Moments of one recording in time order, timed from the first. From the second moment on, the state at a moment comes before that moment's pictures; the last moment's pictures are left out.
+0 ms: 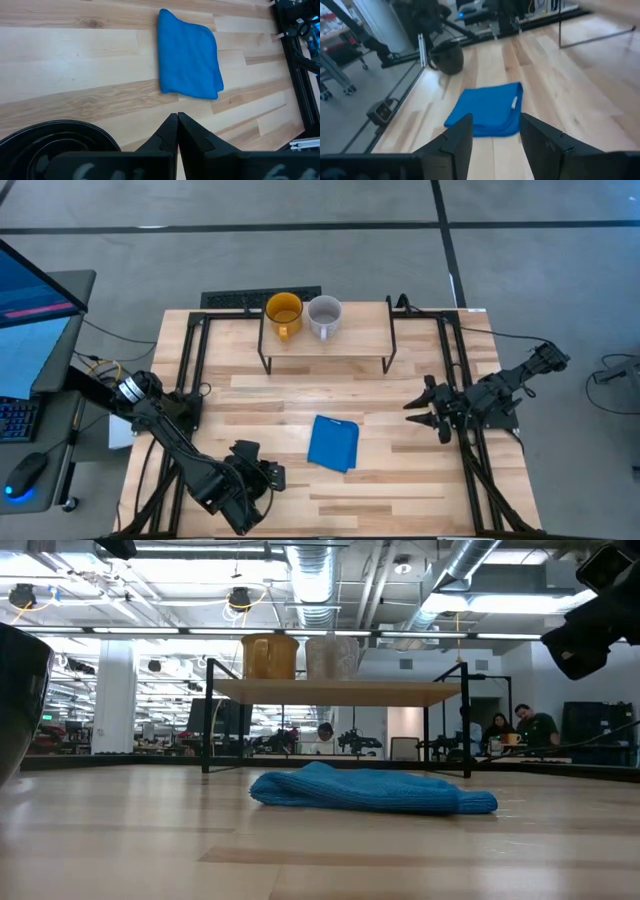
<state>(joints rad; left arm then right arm) -0.81 1.77 1.46 -1.09 -0.70 -2.23 0.51 0.15 0.16 -0.27 0.36 0.33</state>
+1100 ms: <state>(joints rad) -0.81 1.77 1.46 -1.08 -0.56 -2.17 0.51 0.11 0.16 -0.28 0.54 0.31</state>
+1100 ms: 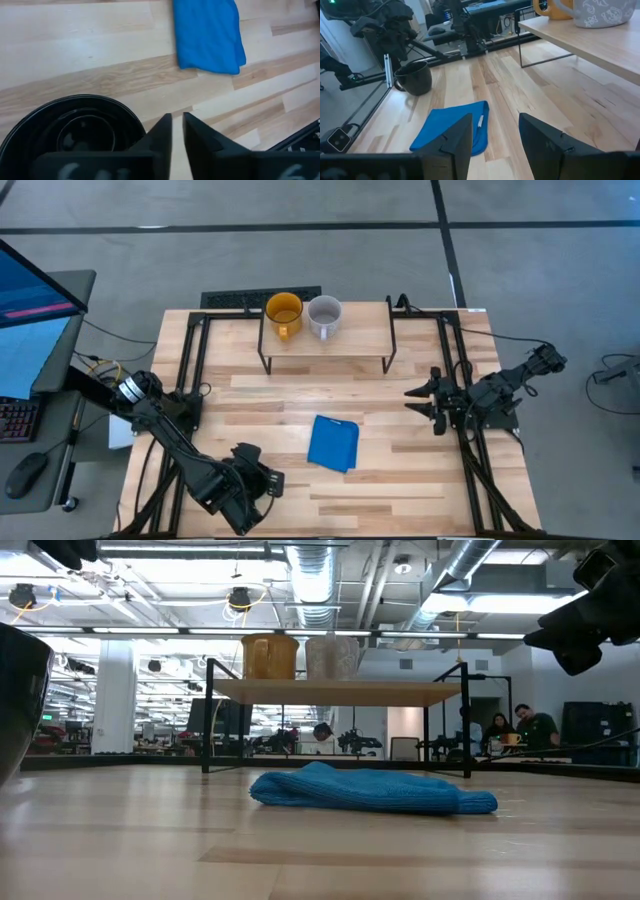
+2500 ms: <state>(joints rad) -0.92 1.77 1.63 -1.03 -0.24 -2.31 0.51 0.11 0.16 -0.28 0.55 0.31</state>
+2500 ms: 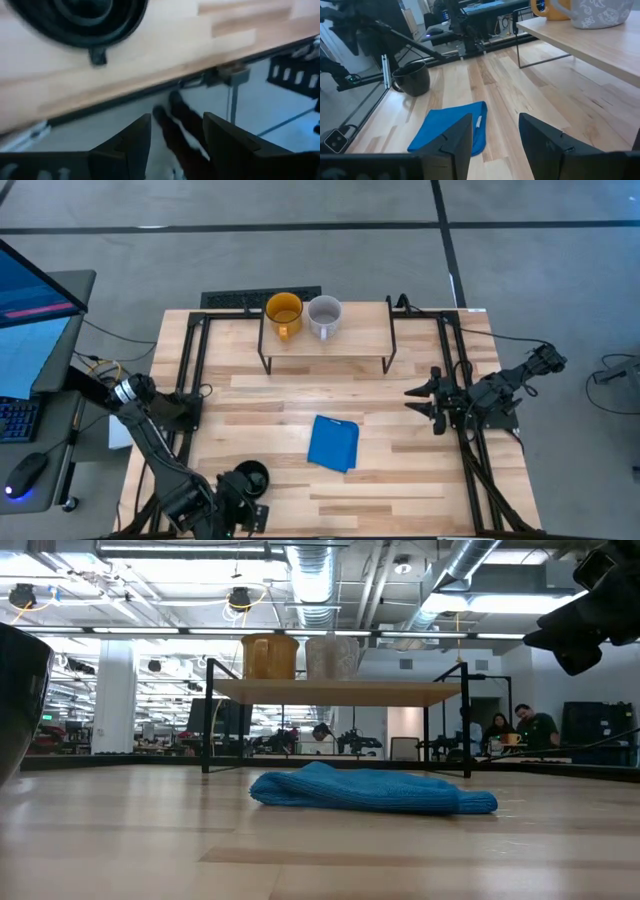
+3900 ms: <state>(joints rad) -0.88 1.93 1.63 -0.90 -0.02 -2.03 0.51 0.11 0.16 -0.31 0.55 0.34</state>
